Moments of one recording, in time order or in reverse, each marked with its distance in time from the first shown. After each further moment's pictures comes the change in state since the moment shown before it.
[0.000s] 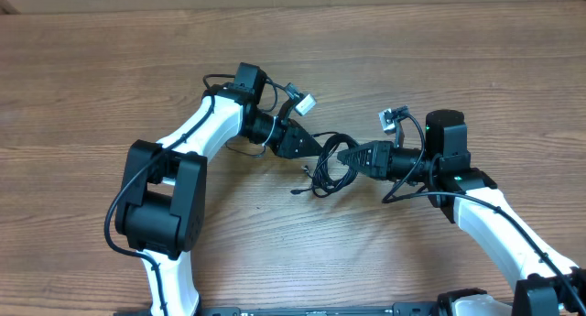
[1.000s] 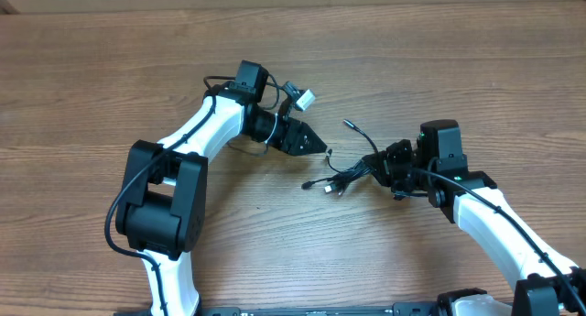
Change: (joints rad) left arm -0.005 0.000 0.000 0.049 -0.025 -0.202; right arm 0.000 0.000 0.000 -0.251 0.481 0.763
